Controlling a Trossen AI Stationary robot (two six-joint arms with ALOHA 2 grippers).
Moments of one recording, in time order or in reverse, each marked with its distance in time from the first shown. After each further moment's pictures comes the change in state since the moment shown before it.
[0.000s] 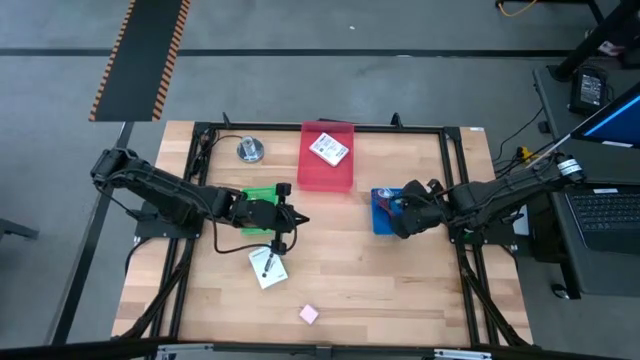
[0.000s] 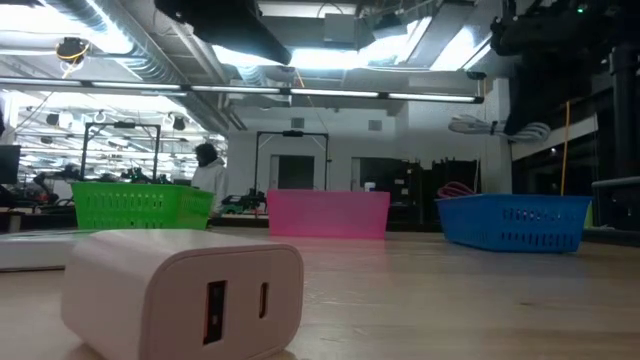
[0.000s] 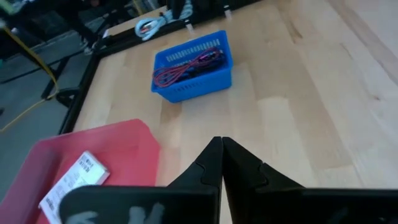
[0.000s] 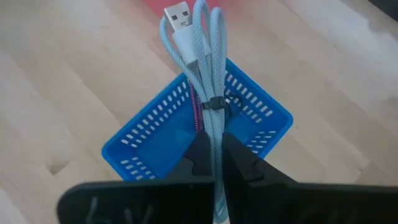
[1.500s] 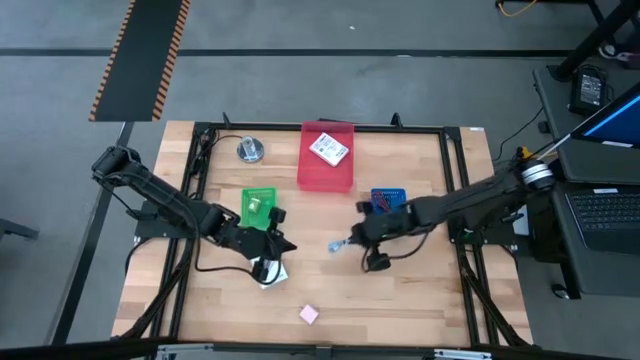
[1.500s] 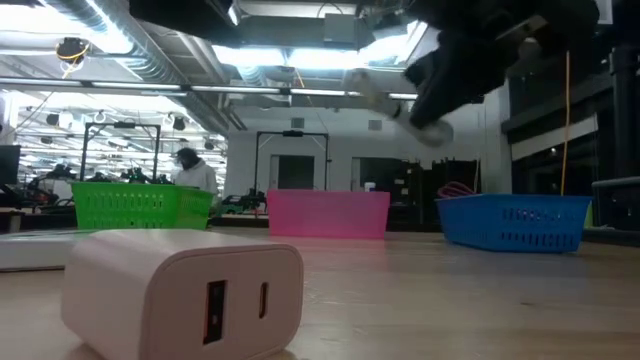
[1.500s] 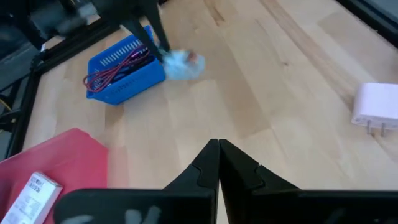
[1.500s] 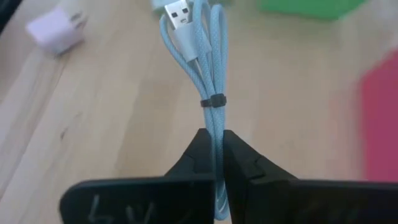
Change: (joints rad) left arm -0.204 0.000 0.000 -0.117 -0.018 0.007; right arm -0.036 0.348 0.071 0.702 -0.412 -0.994
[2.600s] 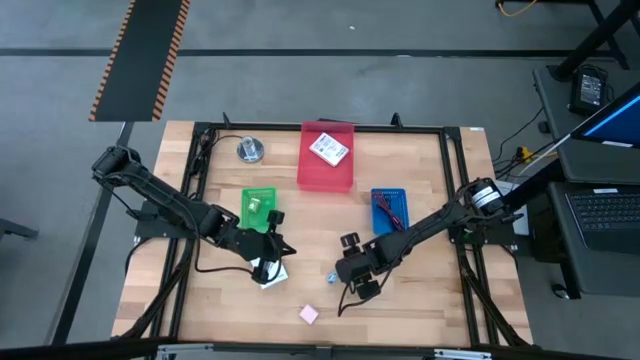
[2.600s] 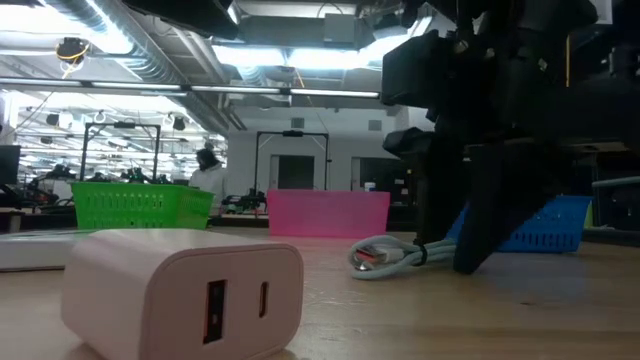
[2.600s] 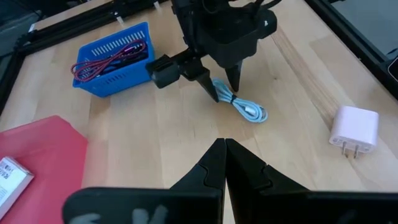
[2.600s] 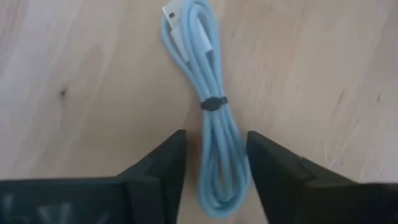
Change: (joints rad) left arm -0.019 -0.001 0.000 0.012 0.038 -0.150; right arm 0.139 0.469 0.241 -0.146 0.019 0.023
